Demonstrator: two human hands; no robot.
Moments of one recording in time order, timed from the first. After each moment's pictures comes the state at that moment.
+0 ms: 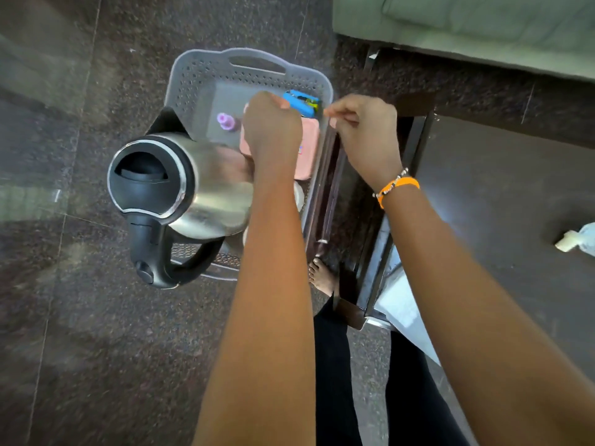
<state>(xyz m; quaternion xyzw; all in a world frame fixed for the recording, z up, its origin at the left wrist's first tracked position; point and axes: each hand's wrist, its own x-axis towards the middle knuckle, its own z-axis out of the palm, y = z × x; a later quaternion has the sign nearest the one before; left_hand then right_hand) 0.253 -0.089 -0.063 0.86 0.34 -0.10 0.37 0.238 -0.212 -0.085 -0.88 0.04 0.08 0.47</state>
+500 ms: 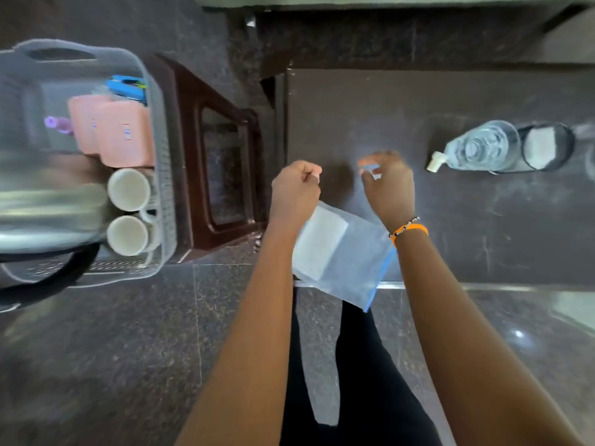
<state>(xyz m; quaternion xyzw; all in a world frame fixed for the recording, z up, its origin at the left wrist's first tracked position) 0.109 -0.300 -0.097 0.81 0.18 -0.32 0.46 0.079 -0.443 -0.129 -0.88 0.28 0.10 0.37</state>
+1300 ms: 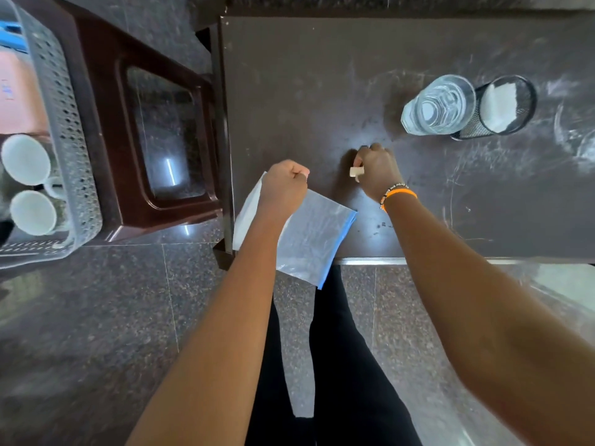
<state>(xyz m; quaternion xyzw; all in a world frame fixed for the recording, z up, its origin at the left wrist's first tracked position) 0.058 -0.378 -0.129 0.82 0.17 -0.40 0.38 0.034 -0.547 -0.201 -0.92 0.16 0.30 0.20</state>
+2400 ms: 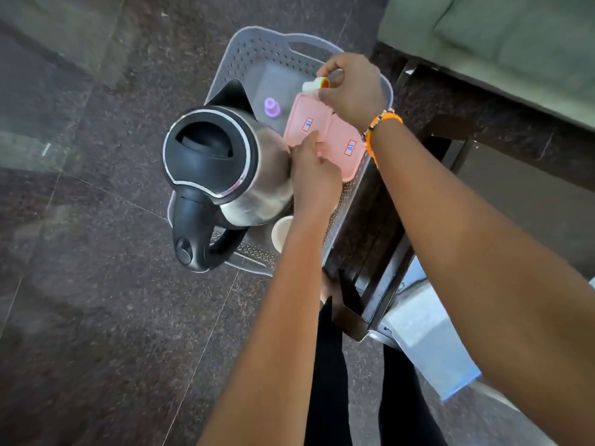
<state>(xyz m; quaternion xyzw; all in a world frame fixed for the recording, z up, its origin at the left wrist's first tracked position) 0.189 -0.076 -0.081 0.74 0.36 -0.10 0.56 0.304 -0.119 -0.098 -0.89 -0.01 0.18 0.41</state>
